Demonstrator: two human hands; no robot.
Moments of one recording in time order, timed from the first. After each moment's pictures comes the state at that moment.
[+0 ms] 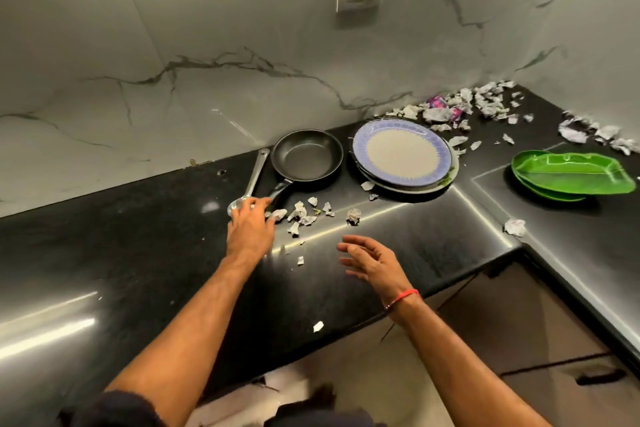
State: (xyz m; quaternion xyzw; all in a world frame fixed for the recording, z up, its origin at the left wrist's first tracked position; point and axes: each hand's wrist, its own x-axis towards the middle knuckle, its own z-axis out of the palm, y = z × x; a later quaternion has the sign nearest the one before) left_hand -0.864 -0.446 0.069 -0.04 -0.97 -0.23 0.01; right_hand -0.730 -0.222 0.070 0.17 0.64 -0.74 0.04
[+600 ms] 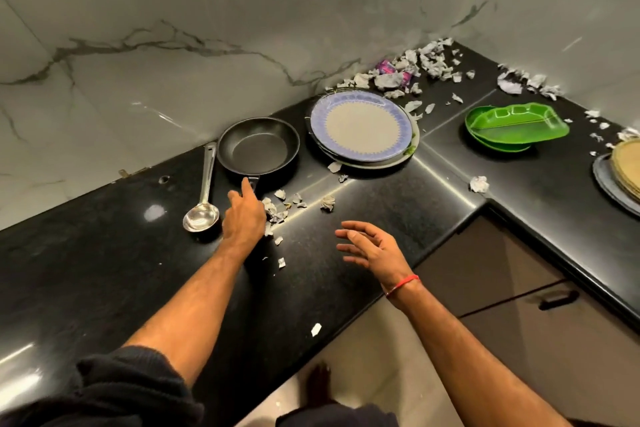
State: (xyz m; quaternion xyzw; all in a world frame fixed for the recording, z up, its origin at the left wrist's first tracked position) left_hand -0.934 -0.397 0.028 -0.06 -0.97 -0.22 -0.09; right_hand -0.739 -0.212 0.050 0.26 0.63 -0.73 -0.02
